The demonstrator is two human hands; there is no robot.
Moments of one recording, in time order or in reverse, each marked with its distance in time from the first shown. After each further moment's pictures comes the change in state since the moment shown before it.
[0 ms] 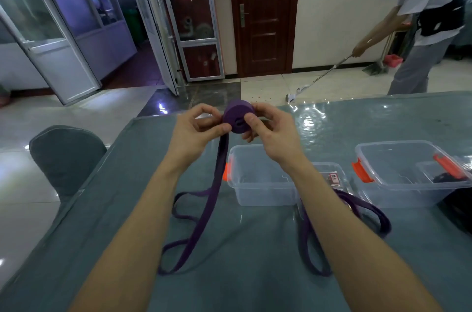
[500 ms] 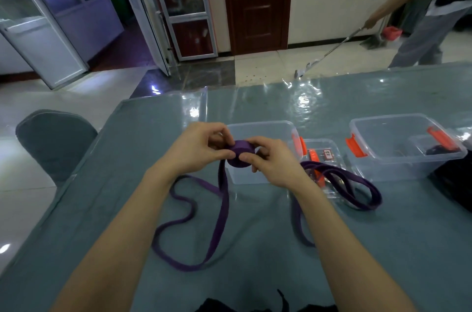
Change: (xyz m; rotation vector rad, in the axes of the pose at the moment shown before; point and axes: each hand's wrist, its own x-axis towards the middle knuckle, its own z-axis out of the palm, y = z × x) left_hand -0.033 -0.025 0.020 0.467 -0.349 -0.099; right_hand -0.072 0.073 -0.024 -0.323 -0.246 0.176
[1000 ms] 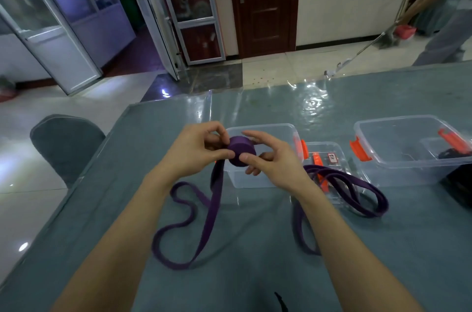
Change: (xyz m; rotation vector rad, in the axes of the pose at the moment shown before) left_hand 0.001 0.015 0.010 0.019 0.062 -0.051; right_hand -0.003 0.012 -0.013 0.304 0.010 -0.019
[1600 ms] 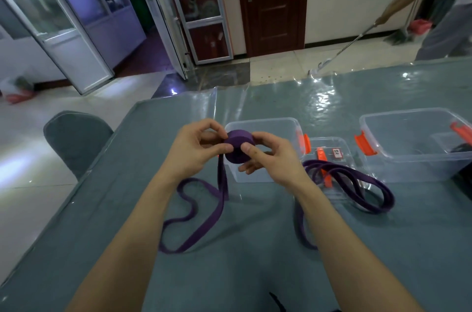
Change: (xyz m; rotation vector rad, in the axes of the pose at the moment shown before) left_hand -0.018 -0.006 0.028 -0.175 0.171 -0.011; right_hand -0.010 0.012 0.003 0.253 0.000 0.027
